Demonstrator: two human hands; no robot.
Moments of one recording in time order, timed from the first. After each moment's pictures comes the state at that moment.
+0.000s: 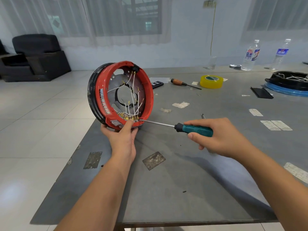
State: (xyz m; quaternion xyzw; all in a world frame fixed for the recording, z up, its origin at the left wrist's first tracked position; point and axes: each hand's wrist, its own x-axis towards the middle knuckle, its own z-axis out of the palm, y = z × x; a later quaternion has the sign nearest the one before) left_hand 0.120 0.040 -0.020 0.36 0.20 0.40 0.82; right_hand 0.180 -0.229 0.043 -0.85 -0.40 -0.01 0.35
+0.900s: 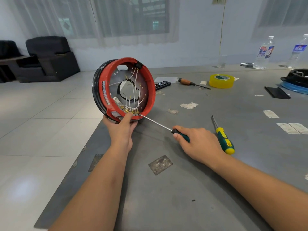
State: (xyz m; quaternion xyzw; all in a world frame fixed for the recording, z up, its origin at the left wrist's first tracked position) left_hand 0.145 0.086 -0.012 0.41 0.23 0.41 0.78; right_hand 0.199 -0.158 -0.015 -0.91 -0.36 -0.13 0.18
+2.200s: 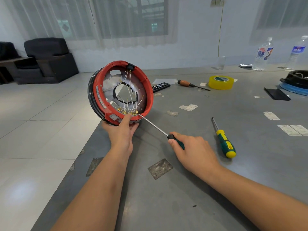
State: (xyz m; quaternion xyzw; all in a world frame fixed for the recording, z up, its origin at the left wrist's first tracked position) left_hand 0.148 0.080 -0.010 0.37 0.22 0.41 0.80; right_hand 0.170 -0.144 -0.017 -0.91 -0.32 -0.09 0.24
